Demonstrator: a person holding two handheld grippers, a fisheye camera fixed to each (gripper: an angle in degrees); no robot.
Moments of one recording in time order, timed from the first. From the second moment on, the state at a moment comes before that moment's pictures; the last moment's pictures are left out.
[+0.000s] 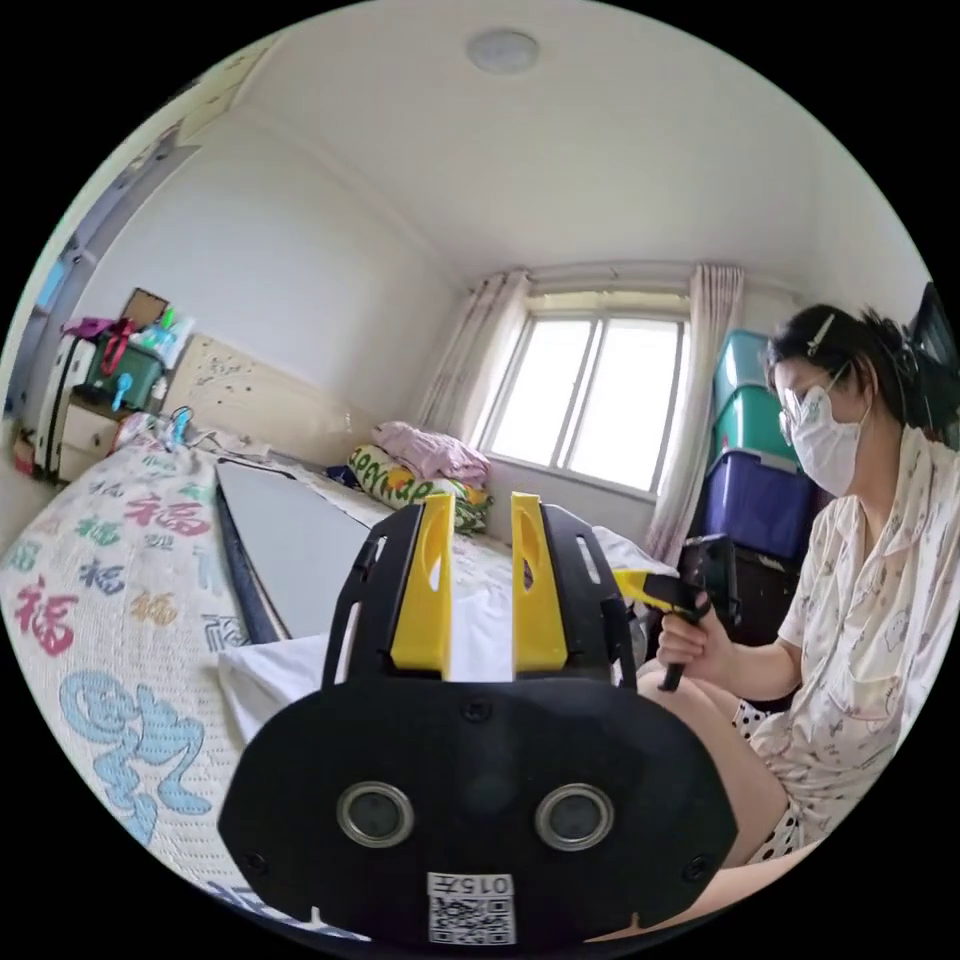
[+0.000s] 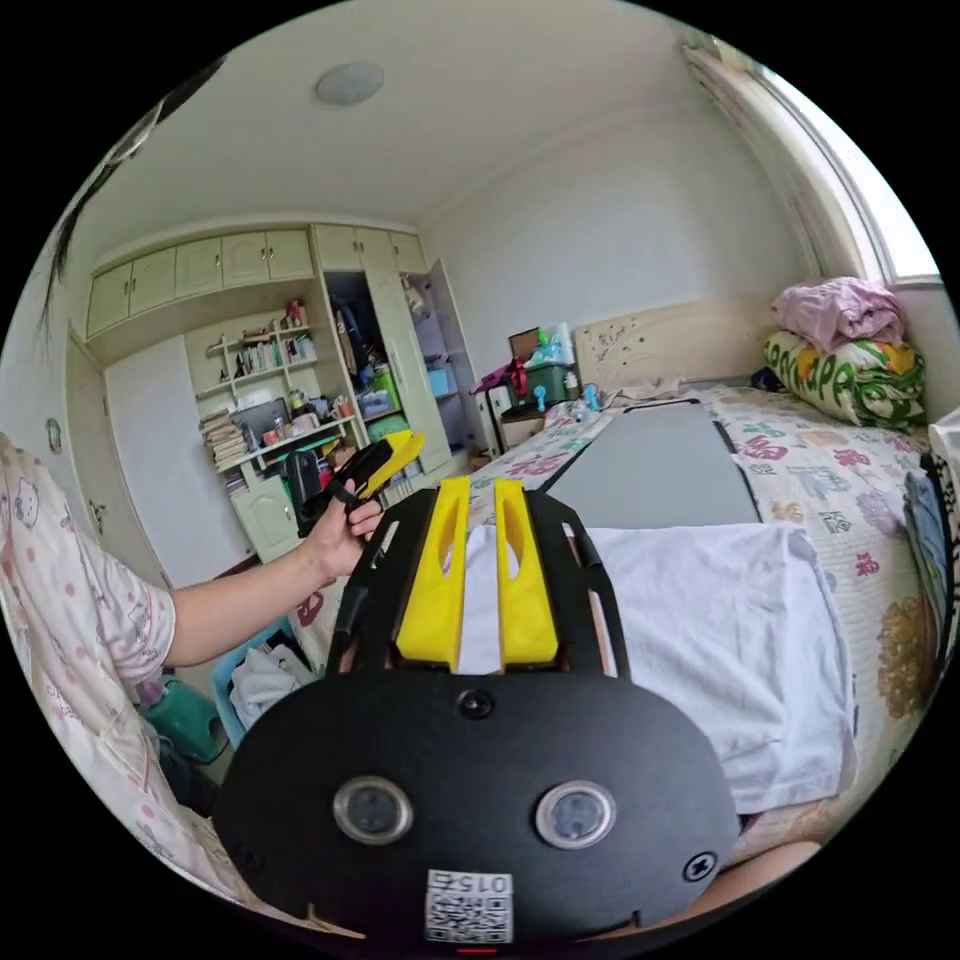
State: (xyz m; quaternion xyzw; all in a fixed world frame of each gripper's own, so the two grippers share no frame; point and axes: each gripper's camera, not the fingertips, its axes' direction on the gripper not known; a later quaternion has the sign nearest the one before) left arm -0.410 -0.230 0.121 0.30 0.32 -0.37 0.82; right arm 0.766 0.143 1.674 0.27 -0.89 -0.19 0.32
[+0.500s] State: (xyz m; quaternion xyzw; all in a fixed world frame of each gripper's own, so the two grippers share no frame) left arm -0.345 -0.649 0.278 0.18 0.47 -0.23 0.83; right arm 0.822 -0.031 1.780 0.02 -0.81 -0.08 0.58
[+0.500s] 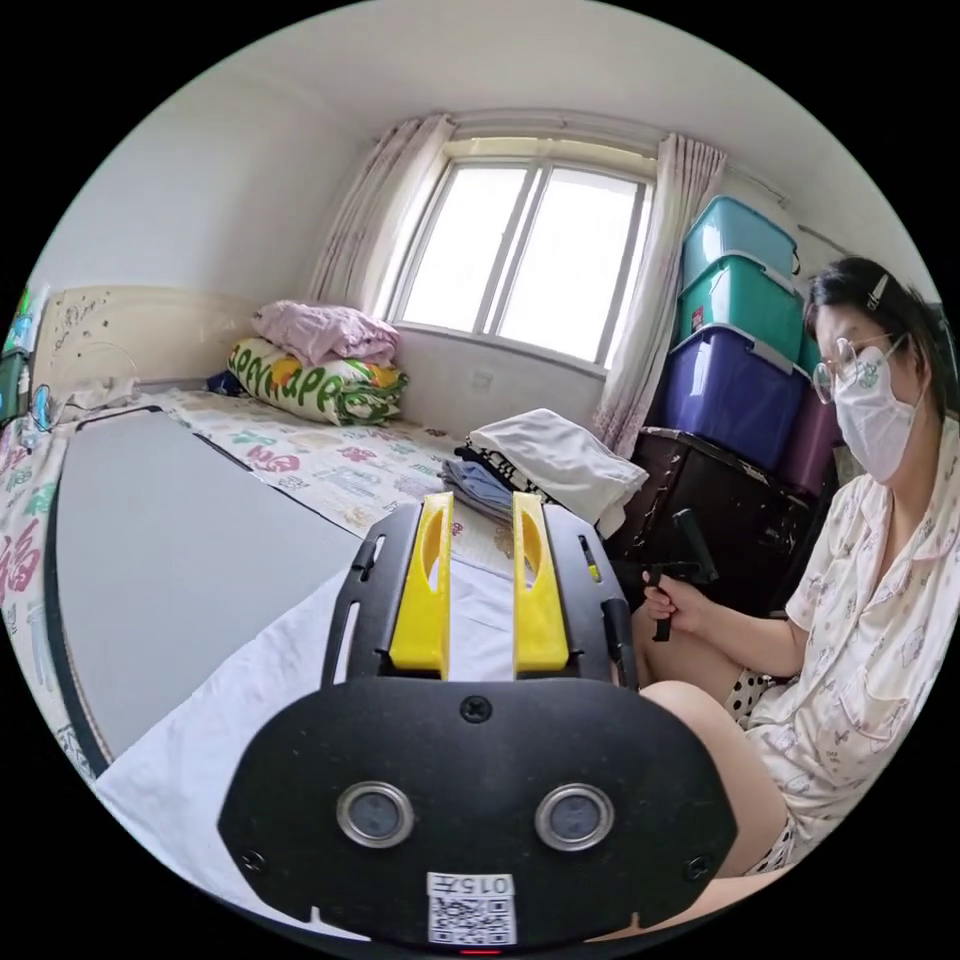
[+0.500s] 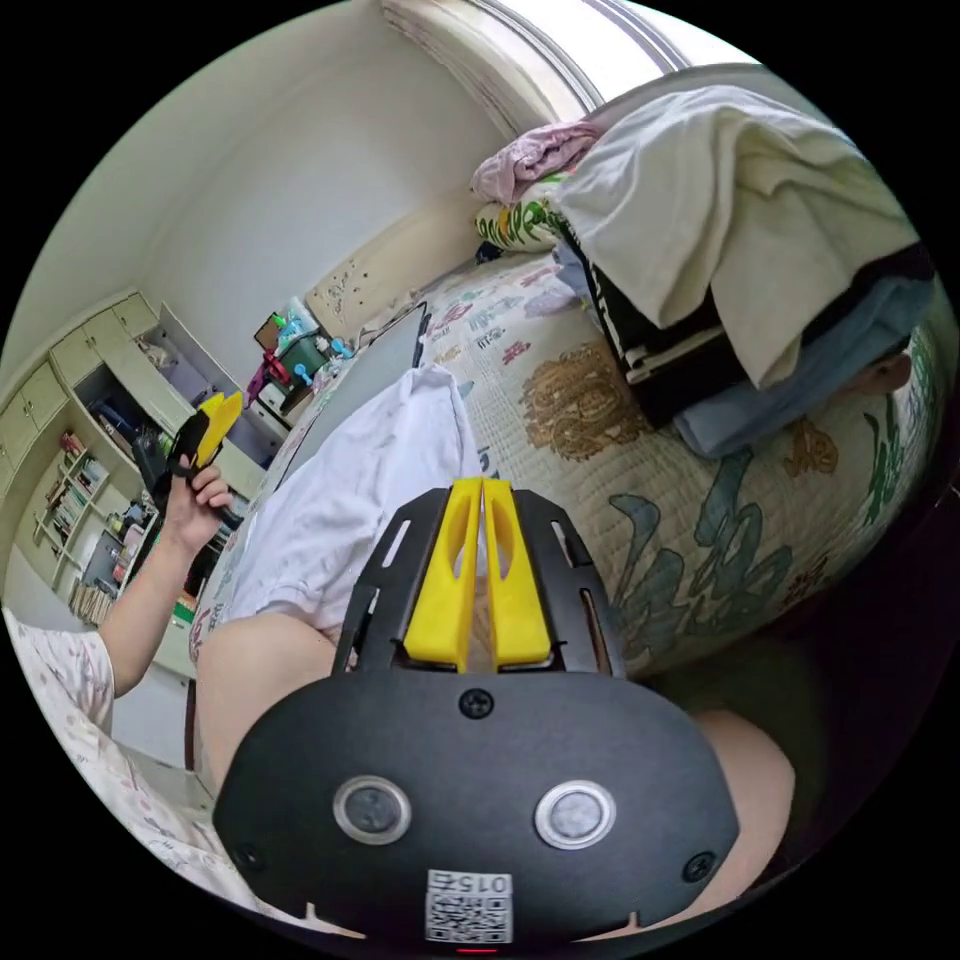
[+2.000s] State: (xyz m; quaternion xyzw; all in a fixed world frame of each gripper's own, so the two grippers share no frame) left arm -0.227 -1.194 0.622 -0.24 0.37 -0.01 0.90; right arm 0.935 0.137 1.469 0.07 -0.77 -0.22 0.60
